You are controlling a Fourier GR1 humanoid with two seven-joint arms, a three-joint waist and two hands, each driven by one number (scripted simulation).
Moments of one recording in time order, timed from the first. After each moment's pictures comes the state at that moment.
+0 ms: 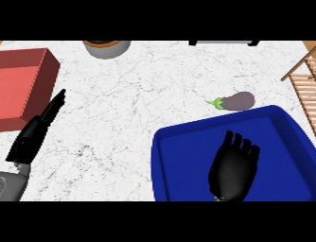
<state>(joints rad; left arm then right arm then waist) -0.15 0.44 -0.14 -1.32 -0.01 0.02 -0.16 -0.03 0.00 0.52 -1.60 1.77 0.03 1.09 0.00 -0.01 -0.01</state>
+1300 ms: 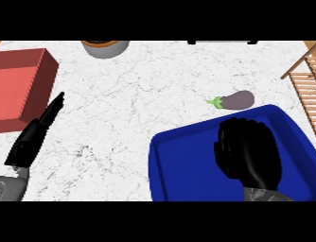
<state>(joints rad) -0.12 0.41 -0.09 -1.34 -0.06 0.00 -0.15 -0.14 -0.07 0.38 -1.91 1.25 0.24 0.64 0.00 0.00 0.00</state>
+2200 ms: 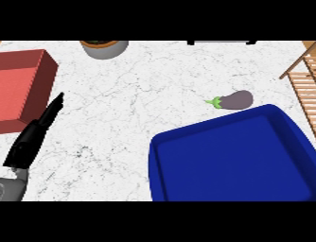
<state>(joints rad) -0.11 0.40 -0.07 -1.37 -0.08 -0.02 -0.14 -0.75 -0.10 -0.02 -2.34 1.18 0.76 0.82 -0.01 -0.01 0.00</state>
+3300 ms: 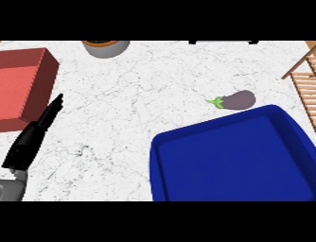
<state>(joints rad) -0.10 0.37 -0.04 -1.36 -0.10 -0.06 -0.17 -0.78 -0.56 -0.49 -1.96 0.94 0.94 0.55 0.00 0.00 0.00</state>
